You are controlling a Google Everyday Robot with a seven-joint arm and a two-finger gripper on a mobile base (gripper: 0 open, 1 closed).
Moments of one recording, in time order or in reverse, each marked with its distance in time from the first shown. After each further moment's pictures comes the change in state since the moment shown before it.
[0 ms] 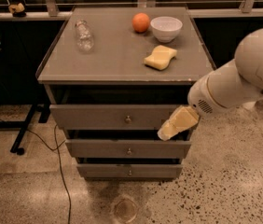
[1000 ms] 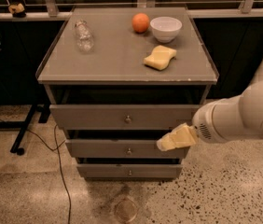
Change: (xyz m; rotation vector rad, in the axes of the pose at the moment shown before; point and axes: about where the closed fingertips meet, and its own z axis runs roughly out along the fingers) arm 0.037 0.012 0.016 0.121 -0.065 0.227
